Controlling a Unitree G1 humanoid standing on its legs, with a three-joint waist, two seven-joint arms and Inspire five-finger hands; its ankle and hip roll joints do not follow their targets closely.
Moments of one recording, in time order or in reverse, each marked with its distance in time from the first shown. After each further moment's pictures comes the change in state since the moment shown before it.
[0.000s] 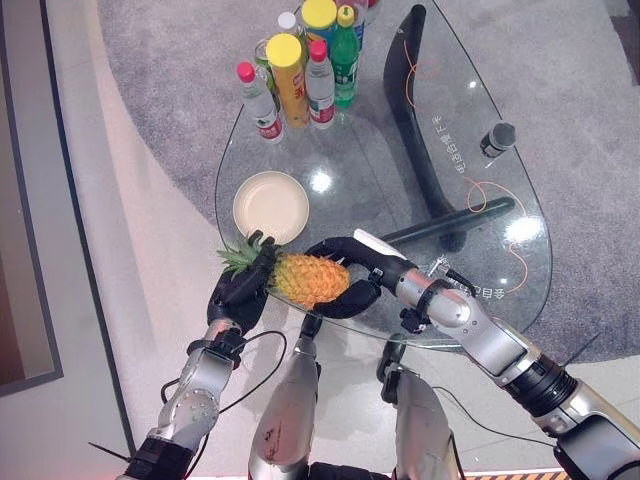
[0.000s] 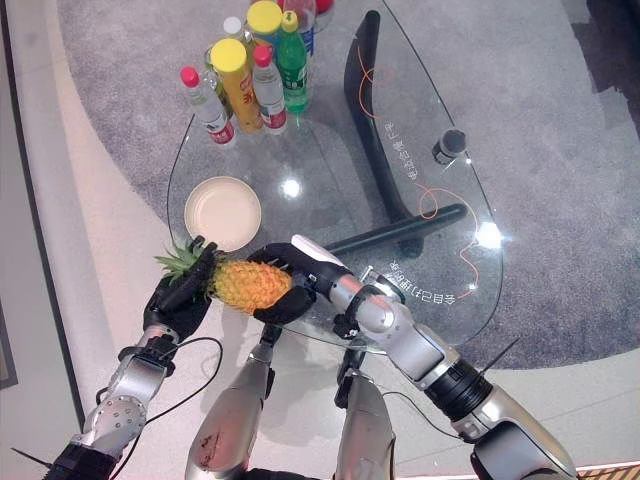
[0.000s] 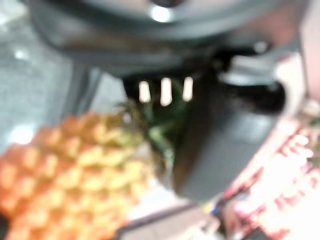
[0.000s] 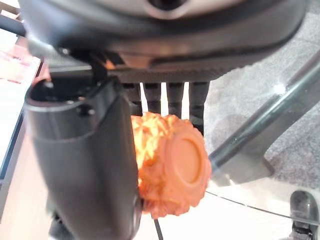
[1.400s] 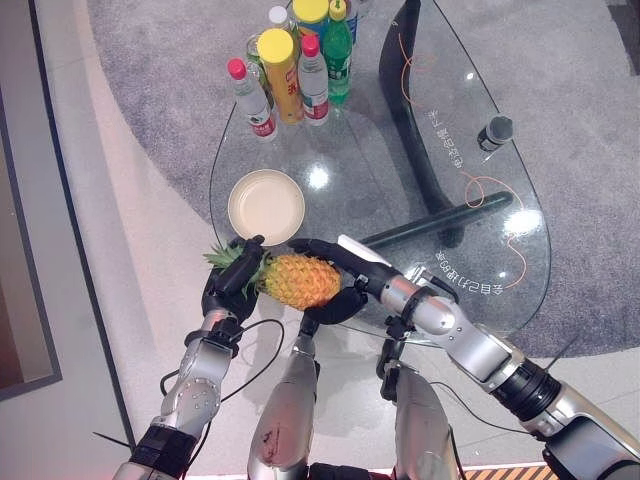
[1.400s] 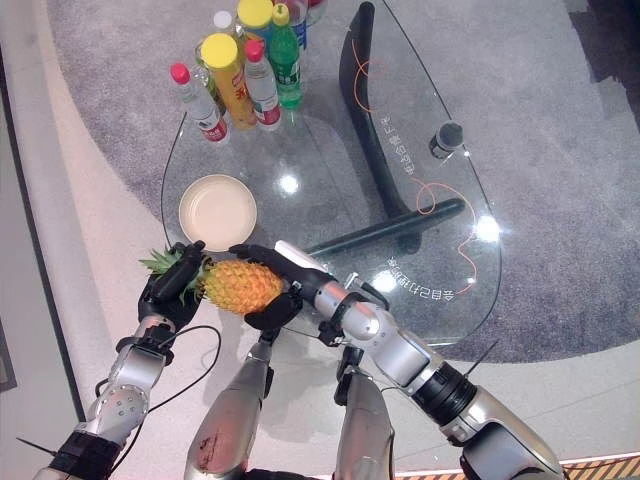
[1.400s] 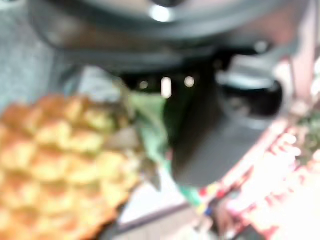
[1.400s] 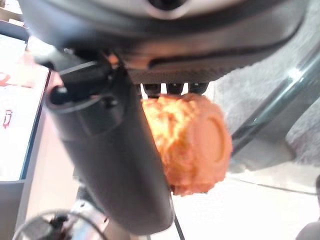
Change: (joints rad) left arm -0.069 -0.020 0.011 0.041 0.002 -0.037 0.016; right arm 0.012 0.080 0.044 -0.002 0.010 -0.014 -0.059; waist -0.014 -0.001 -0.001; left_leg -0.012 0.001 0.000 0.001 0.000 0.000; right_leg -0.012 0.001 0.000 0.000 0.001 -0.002
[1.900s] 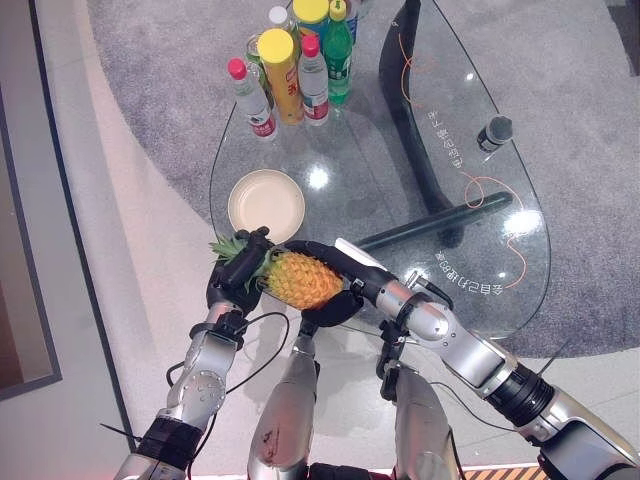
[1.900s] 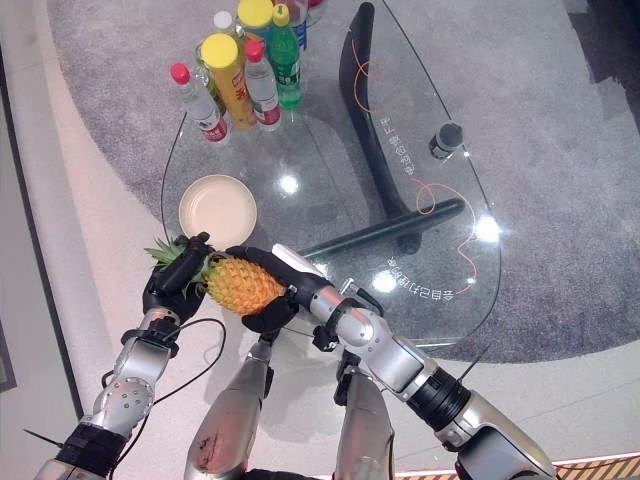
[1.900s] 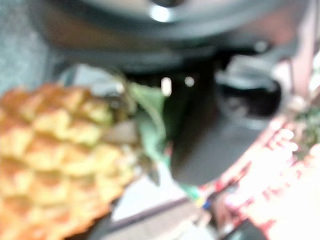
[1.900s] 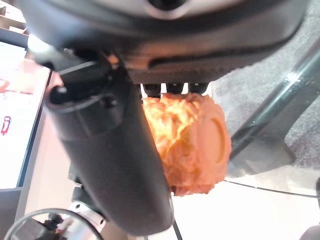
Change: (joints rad) left arm -0.013 -0.009 0.000 0.000 0.033 0.000 0.000; right arm 0.033 0.006 -0.005 0.000 -0.008 -0.001 -0.054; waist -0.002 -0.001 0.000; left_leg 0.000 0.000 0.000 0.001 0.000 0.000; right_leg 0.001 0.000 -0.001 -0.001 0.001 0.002
